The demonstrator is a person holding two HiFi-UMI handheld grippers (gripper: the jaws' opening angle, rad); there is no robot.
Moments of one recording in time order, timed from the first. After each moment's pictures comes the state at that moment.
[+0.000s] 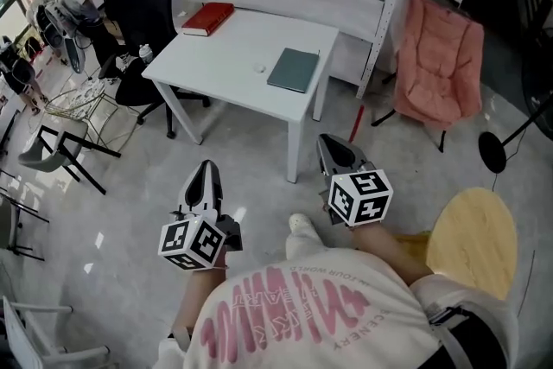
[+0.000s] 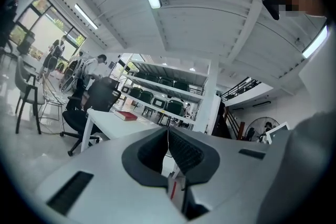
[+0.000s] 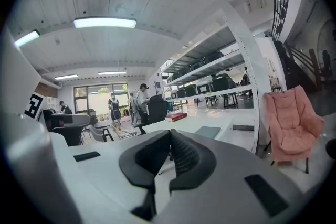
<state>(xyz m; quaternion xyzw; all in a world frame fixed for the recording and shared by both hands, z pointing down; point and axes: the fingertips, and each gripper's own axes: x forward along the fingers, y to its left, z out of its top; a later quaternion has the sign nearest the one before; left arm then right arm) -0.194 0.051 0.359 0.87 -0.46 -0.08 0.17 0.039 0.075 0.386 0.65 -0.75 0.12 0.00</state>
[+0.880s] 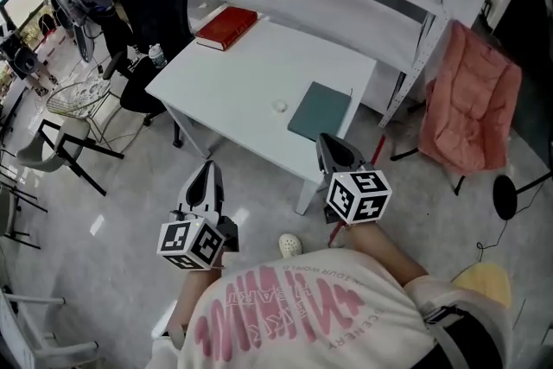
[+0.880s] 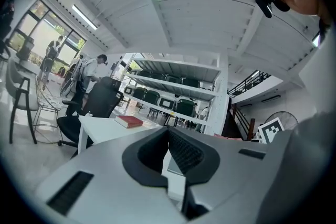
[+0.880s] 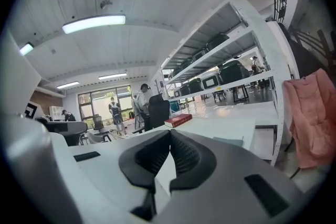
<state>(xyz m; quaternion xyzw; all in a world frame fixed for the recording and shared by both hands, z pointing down) -0.142 -0.202 0.371 0.86 -0.48 -0.07 0.15 0.088 -0.213 0.402 0.62 -0.77 0.15 -0.02</state>
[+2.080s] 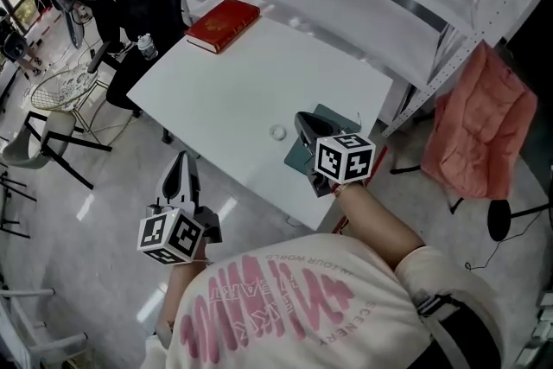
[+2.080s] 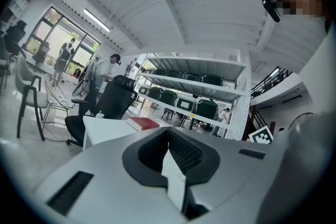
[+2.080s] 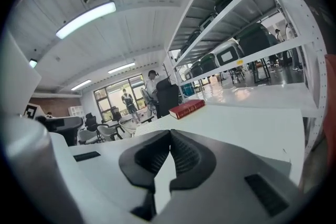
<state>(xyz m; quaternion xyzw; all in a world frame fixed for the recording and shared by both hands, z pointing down) -0.144 -0.393 0.397 0.81 -0.55 -0.08 0.17 0.098 -0.461 0.460 0.52 -0.83 0.22 0.02</state>
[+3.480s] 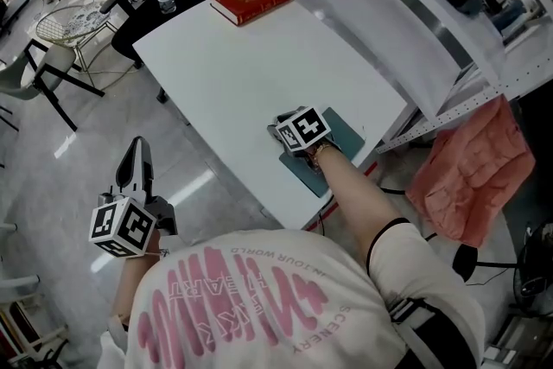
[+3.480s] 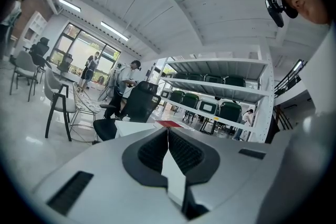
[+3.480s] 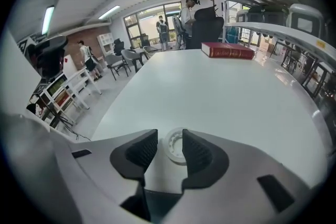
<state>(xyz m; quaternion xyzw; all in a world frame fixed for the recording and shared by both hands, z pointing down) -0.225 -0.382 0.417 0.74 -0.65 -0.08 0.19 0.038 -0.509 0.619 0.30 -0.83 0.21 0.42</state>
